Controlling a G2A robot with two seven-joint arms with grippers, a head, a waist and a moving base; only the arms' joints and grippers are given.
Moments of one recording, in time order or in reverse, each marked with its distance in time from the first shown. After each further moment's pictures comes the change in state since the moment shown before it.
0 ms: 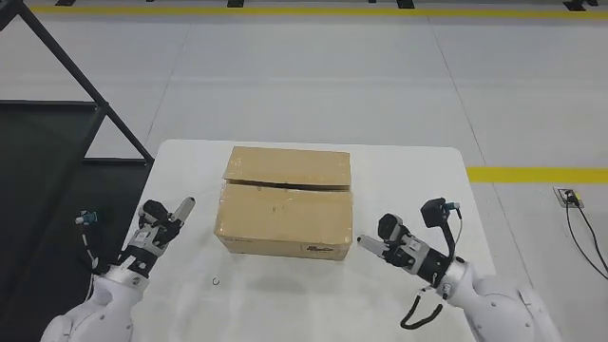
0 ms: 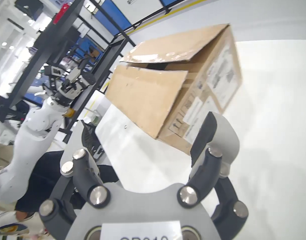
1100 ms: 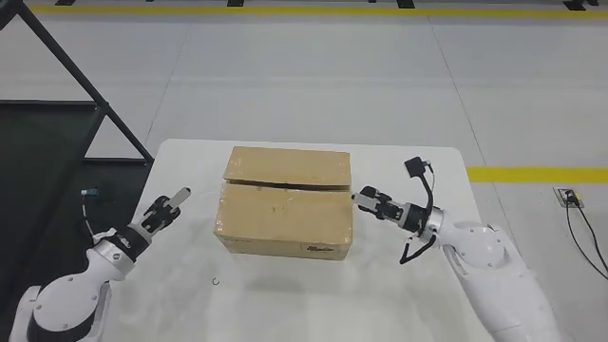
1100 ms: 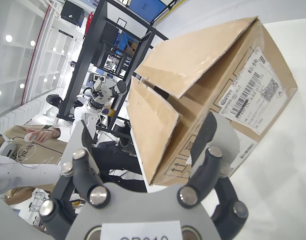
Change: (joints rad) left arm -0.167 0.039 -0.046 0.220 -0.345 -0.031 -0.353; right arm 0.417 -0.022 -0.176 0.544 0.365 -0.103 0.150
